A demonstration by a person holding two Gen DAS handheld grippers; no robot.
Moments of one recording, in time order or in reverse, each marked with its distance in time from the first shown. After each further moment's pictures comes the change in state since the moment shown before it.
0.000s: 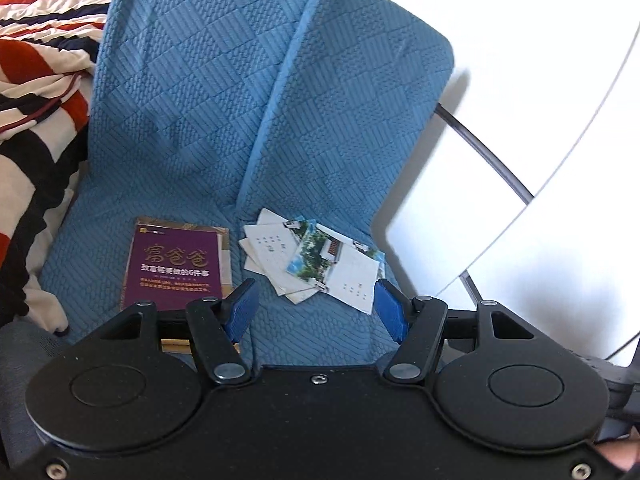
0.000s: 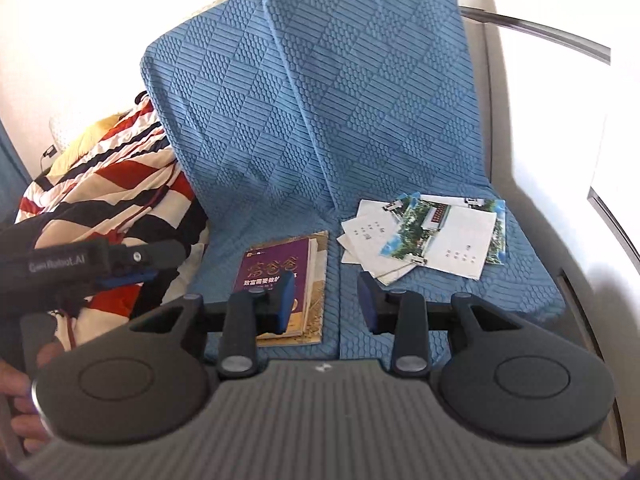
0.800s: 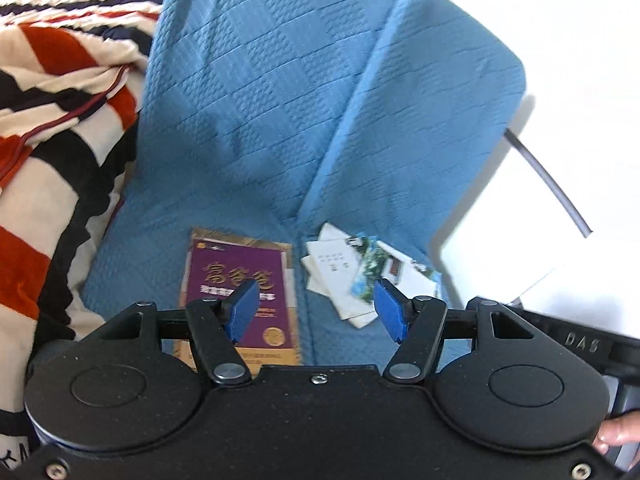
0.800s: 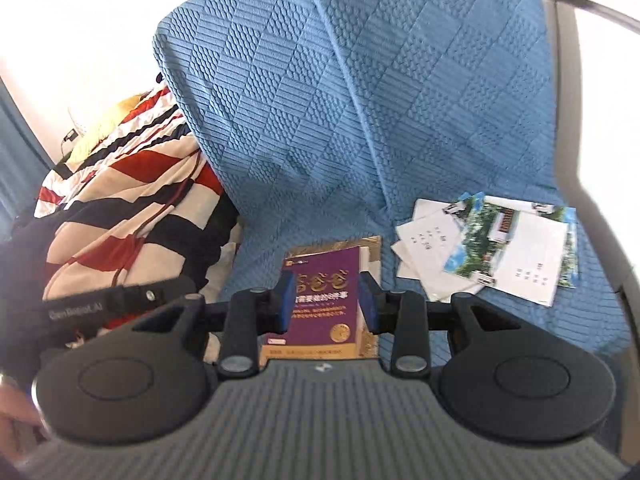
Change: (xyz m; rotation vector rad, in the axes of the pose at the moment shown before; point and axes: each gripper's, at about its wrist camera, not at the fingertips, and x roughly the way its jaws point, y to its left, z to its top) left arm 0.022 0.071 0.045 -0.068 0.019 0.100; right arm 0.089 0.038 0.058 -0.010 0.104 0.095
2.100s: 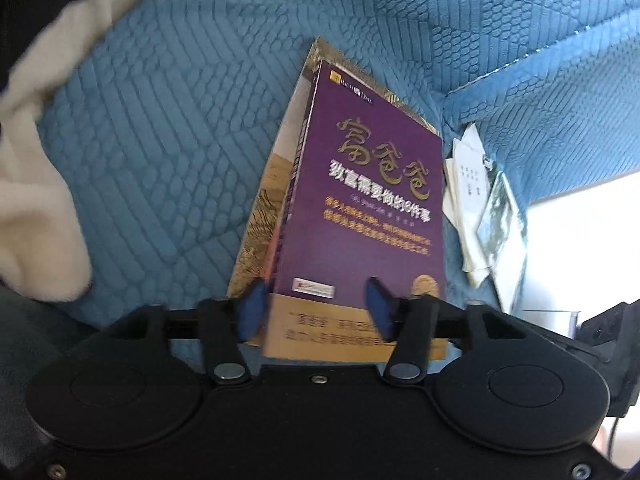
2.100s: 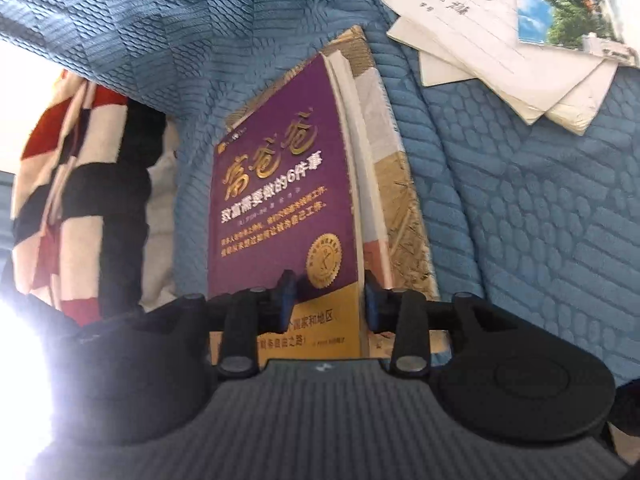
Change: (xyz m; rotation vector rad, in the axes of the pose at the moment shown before) left arm 0.223 0.191 -0.060 -0.400 0.455 -0.002; right arm 0.260 -0.052 -0.078 0.395 0.480 0.101
